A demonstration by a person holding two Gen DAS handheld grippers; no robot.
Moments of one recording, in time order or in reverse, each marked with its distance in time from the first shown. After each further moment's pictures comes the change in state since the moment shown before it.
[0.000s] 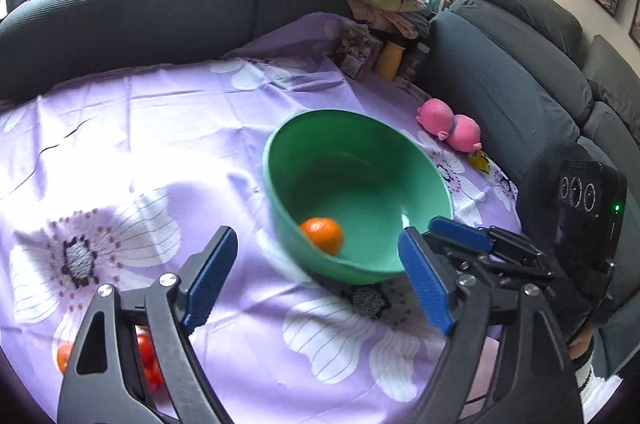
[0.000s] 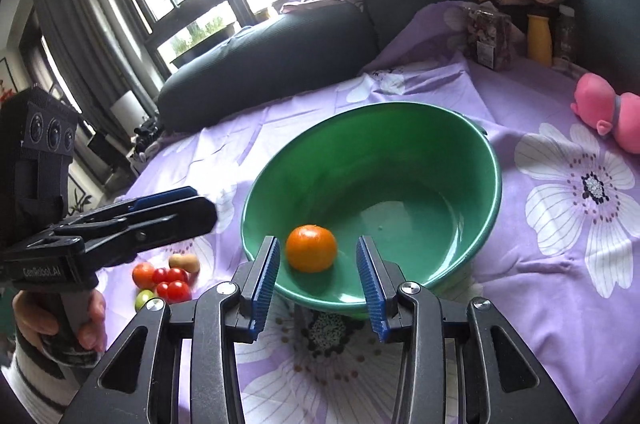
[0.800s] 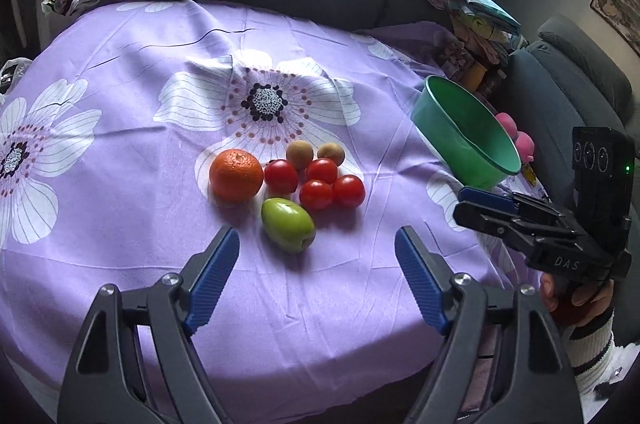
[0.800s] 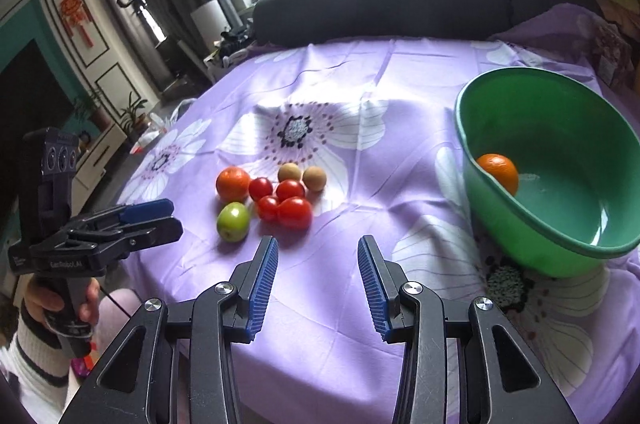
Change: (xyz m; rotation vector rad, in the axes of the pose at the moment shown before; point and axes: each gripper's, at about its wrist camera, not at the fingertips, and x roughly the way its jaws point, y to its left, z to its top) left arm -0.099 0.092 -0.126 -0.245 -0.016 0.150; right arm 0.036 0.114 -0.045 -0.273 0.219 0.196
